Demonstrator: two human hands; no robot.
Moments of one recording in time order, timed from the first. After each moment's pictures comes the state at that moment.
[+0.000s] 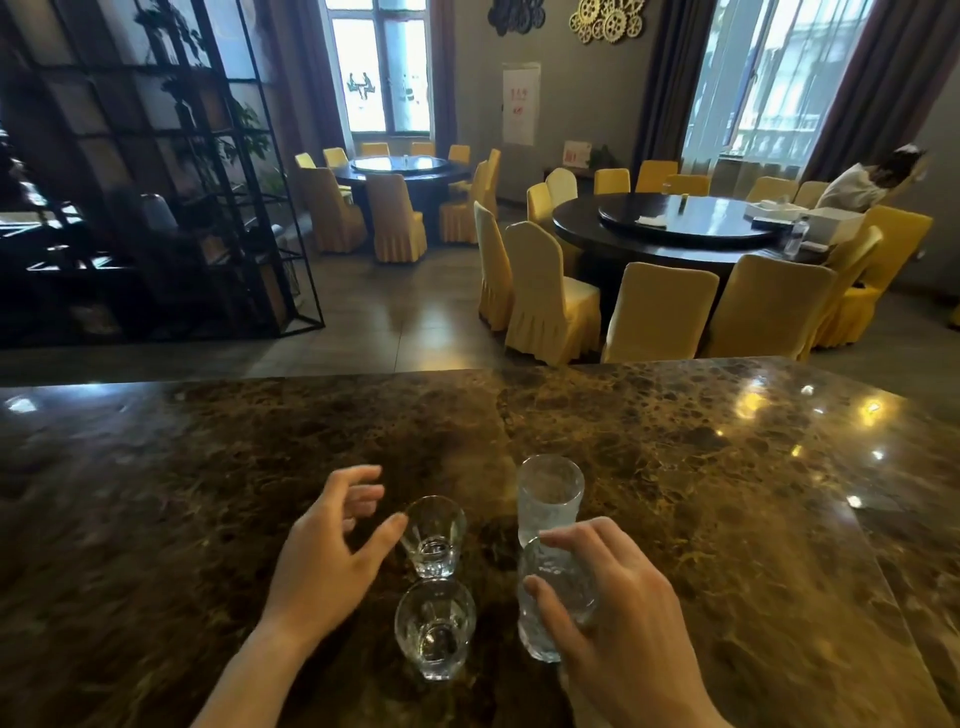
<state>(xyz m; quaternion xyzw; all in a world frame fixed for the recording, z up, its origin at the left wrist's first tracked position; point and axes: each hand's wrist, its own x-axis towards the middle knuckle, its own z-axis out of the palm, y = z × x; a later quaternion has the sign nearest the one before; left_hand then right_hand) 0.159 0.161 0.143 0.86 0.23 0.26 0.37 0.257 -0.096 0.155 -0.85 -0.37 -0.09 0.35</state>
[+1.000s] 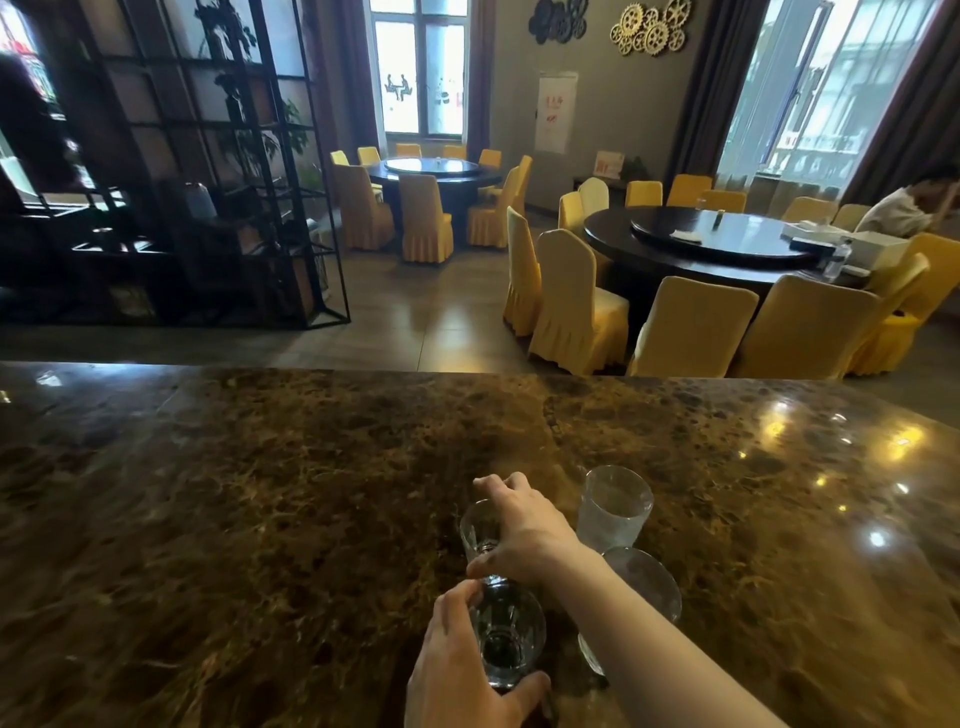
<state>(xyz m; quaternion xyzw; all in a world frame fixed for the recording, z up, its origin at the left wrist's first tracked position) 0.142 0.087 0.064 0.86 0.32 0.17 0.35 0.300 0.070 0.124 -0.89 -0.41 0.15 0.16</state>
